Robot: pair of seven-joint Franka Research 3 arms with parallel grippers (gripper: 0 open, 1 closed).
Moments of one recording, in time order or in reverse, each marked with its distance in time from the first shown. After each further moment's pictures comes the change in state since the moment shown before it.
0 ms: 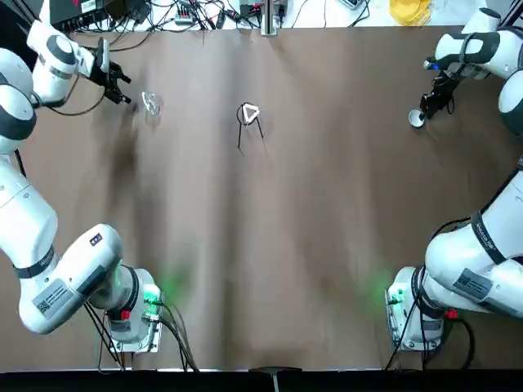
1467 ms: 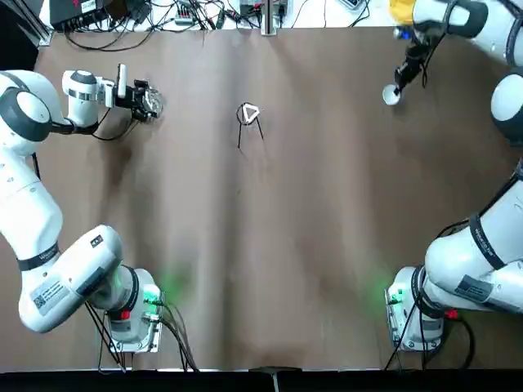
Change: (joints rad) left arm -0.046 0.161 0.023 0.000 -0.403 -0.140 0.410; right arm 0.116 -0.121 0.175 0.133 0.073 -0.300 0.062
